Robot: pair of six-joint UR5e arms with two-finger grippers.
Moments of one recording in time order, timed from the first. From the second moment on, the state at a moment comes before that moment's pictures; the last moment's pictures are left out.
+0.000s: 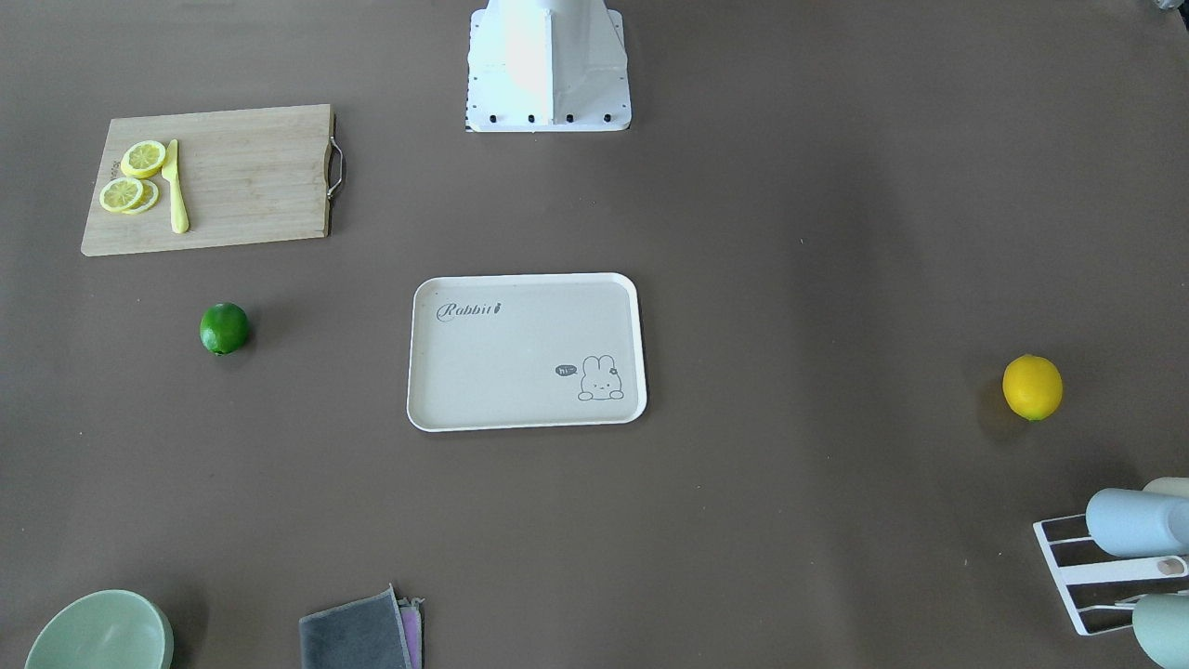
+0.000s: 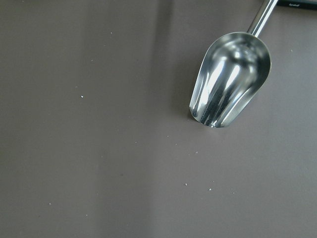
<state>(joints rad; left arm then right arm) -1.60 -1.60 -1.63 -1.79 -2.33 -0.06 1.56 -1.60 1.78 -1.65 2.39 -0.06</state>
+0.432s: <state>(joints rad) -1.60 -1.59 -1.64 -1.86 -2.33 -0.06 1.52 -1.57 1.82 -1.65 2.40 -0.03</state>
